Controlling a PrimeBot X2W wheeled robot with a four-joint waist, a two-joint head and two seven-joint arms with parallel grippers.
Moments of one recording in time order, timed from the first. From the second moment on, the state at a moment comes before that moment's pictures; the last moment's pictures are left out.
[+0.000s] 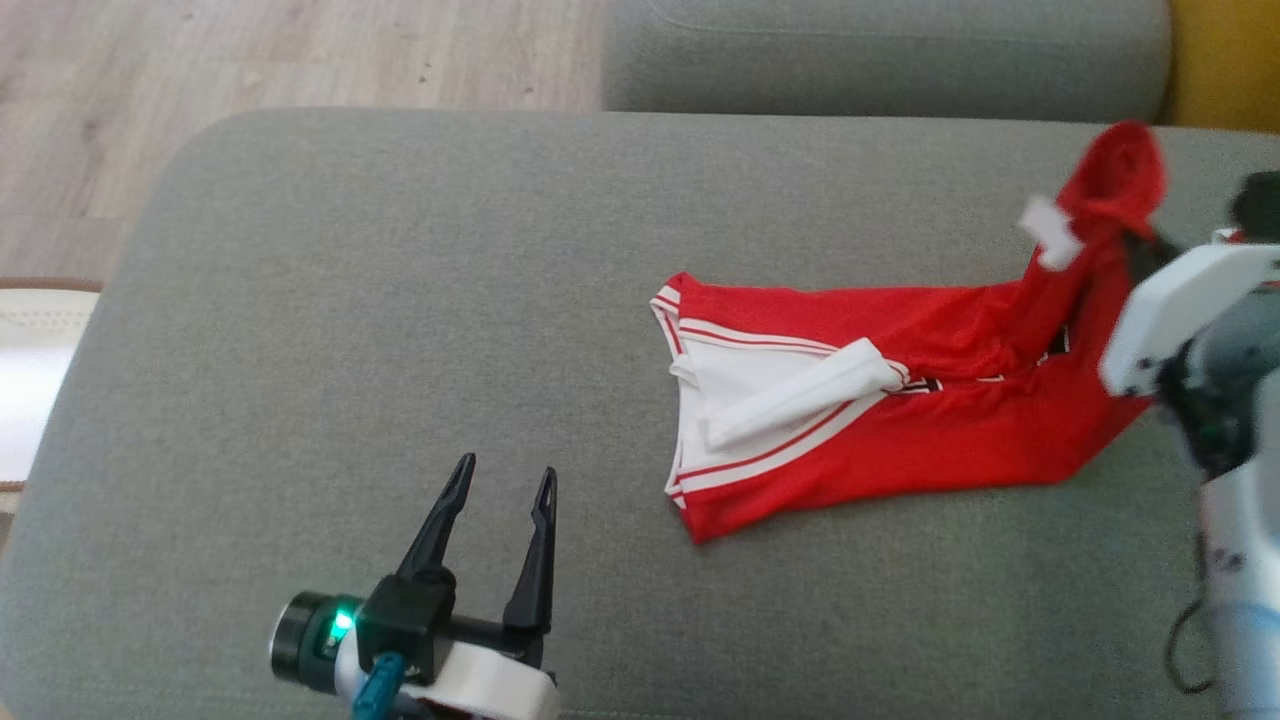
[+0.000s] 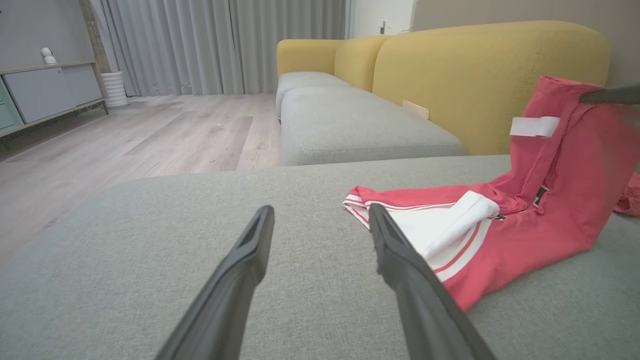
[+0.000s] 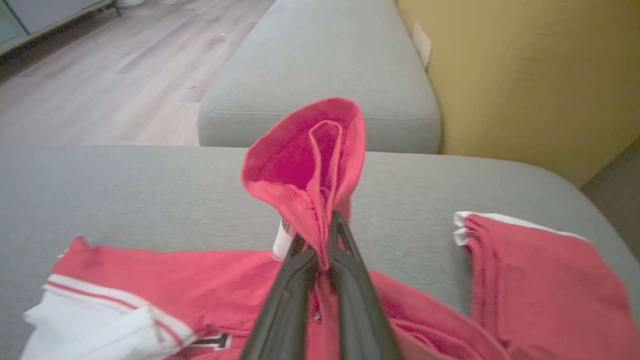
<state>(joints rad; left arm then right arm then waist) 0.08 0.06 -0.41 0.02 -0.06 0.13 -0.25 -0.51 -0.24 -0.10 0.43 0.16 0.13 0.48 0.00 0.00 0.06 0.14</state>
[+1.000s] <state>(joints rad) 0.12 0.06 -0.47 0.07 -0.06 0.07 -0.25 -0.46 -0.06 0.19 0.65 0.35 0.13 0.34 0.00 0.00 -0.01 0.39</state>
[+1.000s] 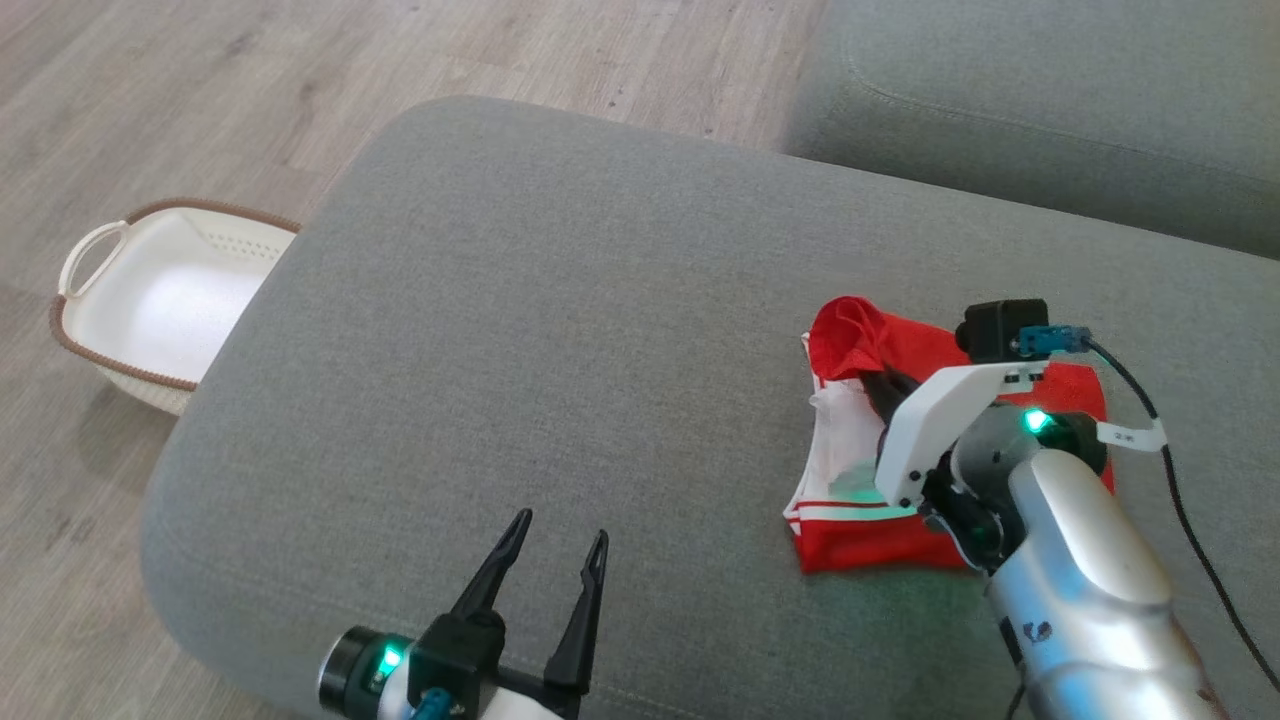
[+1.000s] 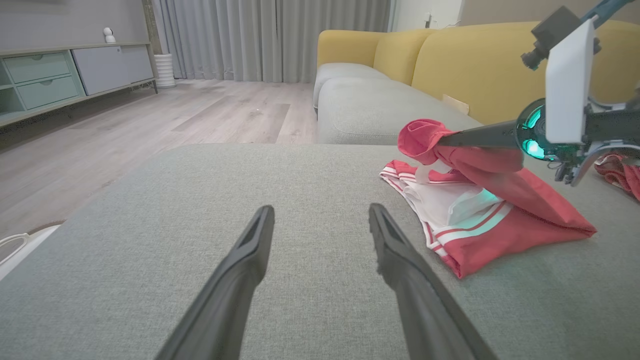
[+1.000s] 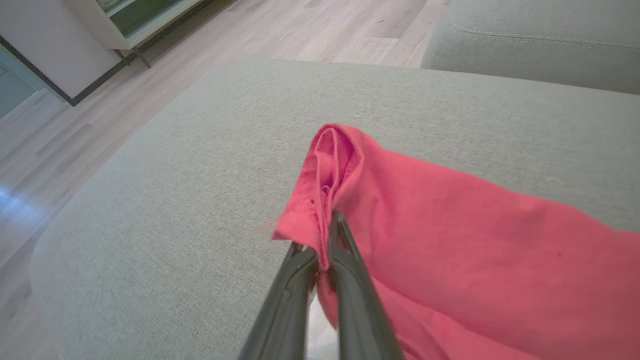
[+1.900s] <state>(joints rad) 0.16 0.06 -0.41 0.07 -0.06 0.11 -0.25 -0.25 -0.16 0.02 0.47 0.46 0.13 0.19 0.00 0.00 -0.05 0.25</state>
